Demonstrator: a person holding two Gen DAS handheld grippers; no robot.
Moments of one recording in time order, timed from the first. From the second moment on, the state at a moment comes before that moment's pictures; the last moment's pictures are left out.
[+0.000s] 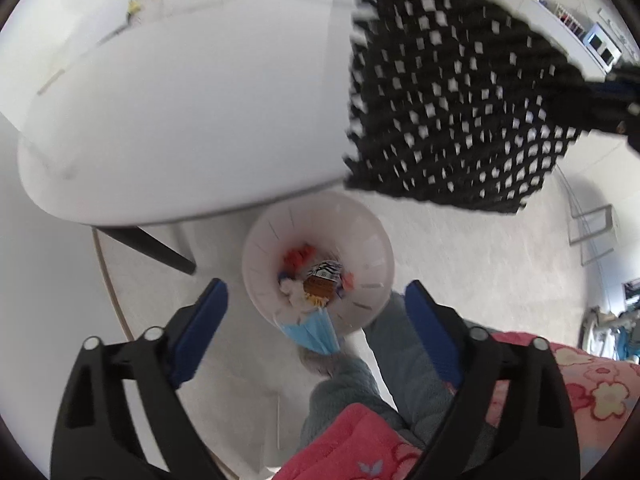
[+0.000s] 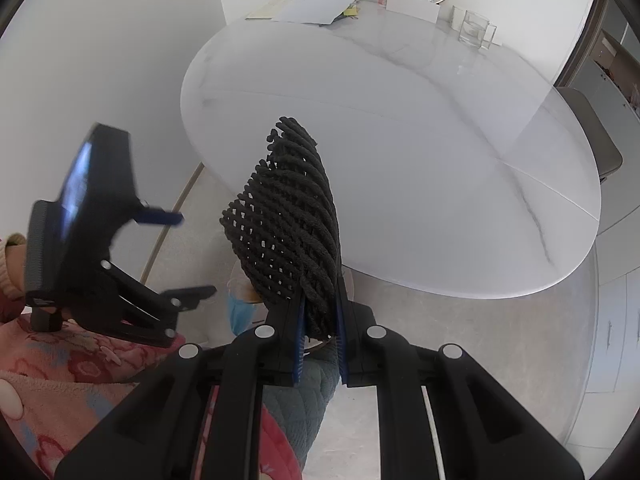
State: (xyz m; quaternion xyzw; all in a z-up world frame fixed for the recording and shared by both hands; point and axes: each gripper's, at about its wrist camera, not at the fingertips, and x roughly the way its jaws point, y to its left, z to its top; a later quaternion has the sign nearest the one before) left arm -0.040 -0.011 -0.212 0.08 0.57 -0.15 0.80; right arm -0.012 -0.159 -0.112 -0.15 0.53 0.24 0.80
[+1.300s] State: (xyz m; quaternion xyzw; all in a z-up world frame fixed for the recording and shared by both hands) left arm -0.070 0.050 -0.153 0.04 0.54 -0.01 0.84; right arm -0.036 -0.068 -0.277 -0.31 0.57 0.29 0.70
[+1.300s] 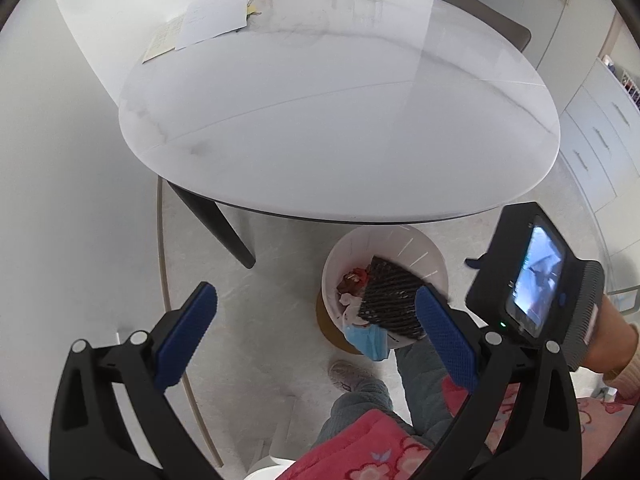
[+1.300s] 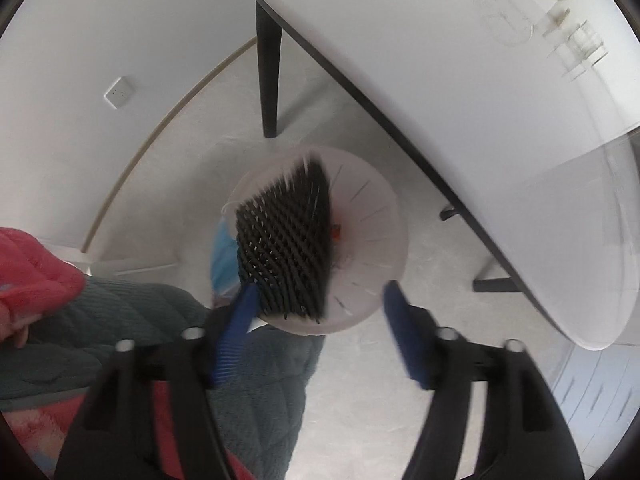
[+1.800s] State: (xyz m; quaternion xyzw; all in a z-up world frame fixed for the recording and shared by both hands) left arm -0.057 0.041 -0.147 0.03 0.54 -0.02 0.84; right arm -0.002 -0.136 -0.170 -0.14 0.54 0.24 0.80
